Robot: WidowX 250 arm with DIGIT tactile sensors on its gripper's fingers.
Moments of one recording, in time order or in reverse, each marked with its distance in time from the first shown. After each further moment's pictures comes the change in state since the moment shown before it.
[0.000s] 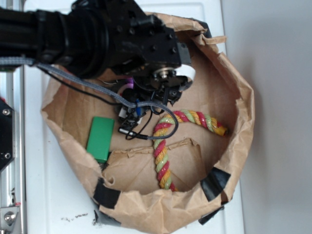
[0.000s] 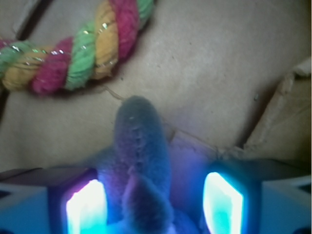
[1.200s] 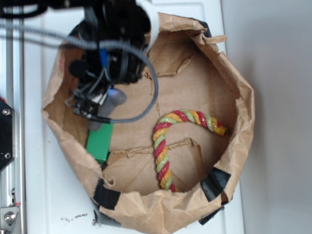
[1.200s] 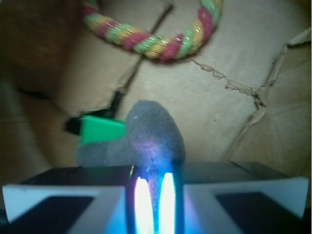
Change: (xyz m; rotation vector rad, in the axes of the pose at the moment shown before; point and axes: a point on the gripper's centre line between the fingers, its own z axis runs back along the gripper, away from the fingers) arm -0.051 -0.025 0.094 -0.311 -0.036 -0.042
